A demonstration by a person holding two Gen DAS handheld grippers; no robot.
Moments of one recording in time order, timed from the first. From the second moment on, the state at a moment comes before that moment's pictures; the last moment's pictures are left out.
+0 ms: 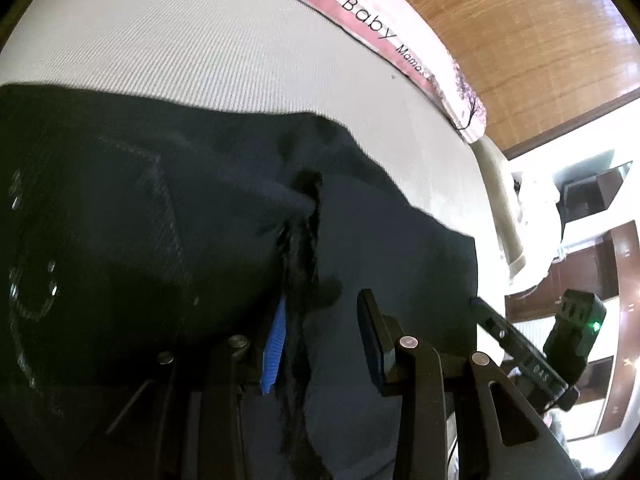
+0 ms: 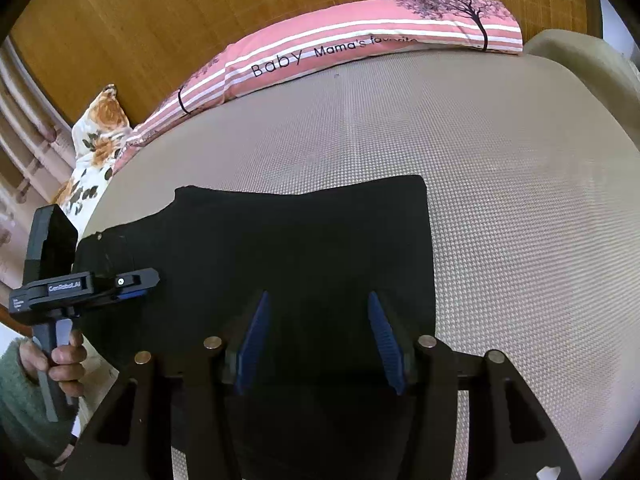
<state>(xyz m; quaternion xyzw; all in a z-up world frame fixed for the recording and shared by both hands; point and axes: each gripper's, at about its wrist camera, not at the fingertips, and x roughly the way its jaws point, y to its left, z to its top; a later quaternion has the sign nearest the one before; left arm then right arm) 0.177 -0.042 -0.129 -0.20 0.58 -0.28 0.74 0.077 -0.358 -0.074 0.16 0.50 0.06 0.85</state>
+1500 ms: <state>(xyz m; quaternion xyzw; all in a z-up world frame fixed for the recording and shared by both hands) 0.191 -0.078 -0.092 -0.04 0.52 -0.23 0.82 0.064 -0.347 -0.075 0.15 0.51 0.06 0.84</state>
